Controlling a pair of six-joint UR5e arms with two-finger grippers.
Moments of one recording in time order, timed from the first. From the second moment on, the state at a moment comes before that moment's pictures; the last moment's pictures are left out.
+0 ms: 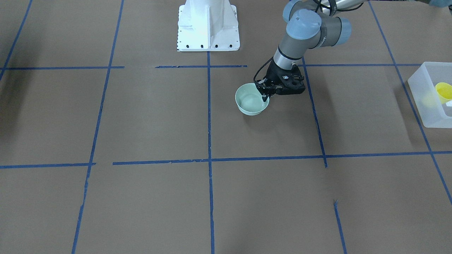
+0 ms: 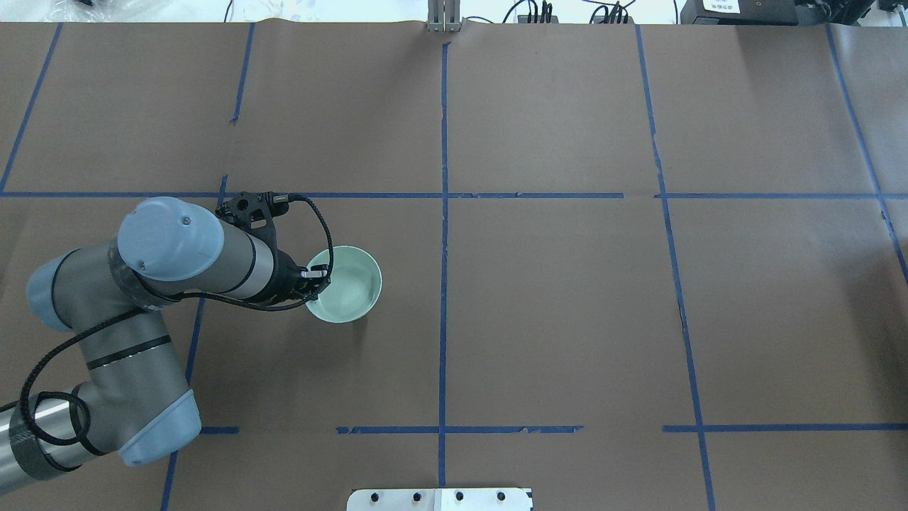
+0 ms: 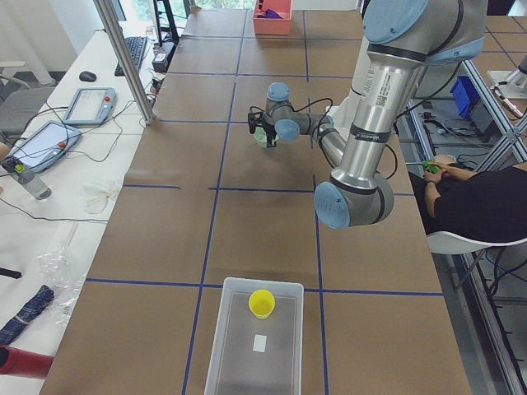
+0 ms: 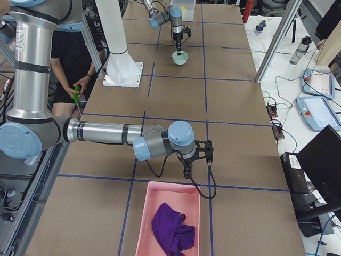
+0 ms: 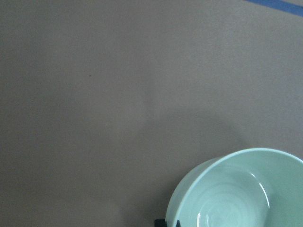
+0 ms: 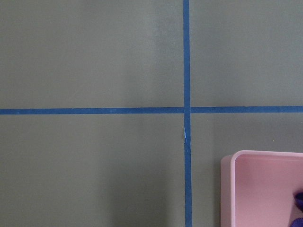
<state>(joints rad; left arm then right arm) -0.55 -1.92 -1.88 -1.85 -1.89 -1.42 1.53 -1.71 1.68 -1.22 2.41 0.26</state>
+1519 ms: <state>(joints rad) -1.20 -1.69 -1.94 -1.72 -2.20 -0.62 1.54 -1.75 1.80 -1.43 2.46 0.16</state>
